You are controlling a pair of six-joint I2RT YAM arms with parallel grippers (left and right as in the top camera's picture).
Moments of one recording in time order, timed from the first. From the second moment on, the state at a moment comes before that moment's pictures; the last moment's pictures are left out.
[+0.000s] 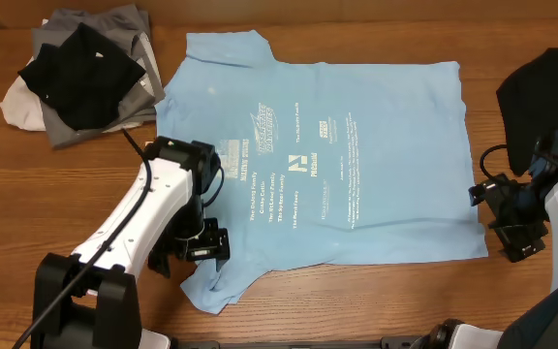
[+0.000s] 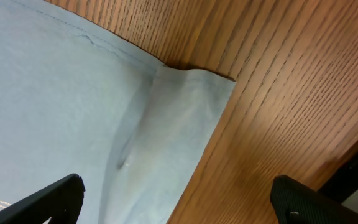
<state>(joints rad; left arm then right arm) -0.29 1.63 1.10 -1.52 0.09 -0.45 -0.42 1.48 1.11 -1.22 -0.02 0.74</state>
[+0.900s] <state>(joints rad) -0.29 1.63 0.87 -1.21 0.12 -0.55 -0.42 1.48 1.11 -1.18 -0.10 0.72</state>
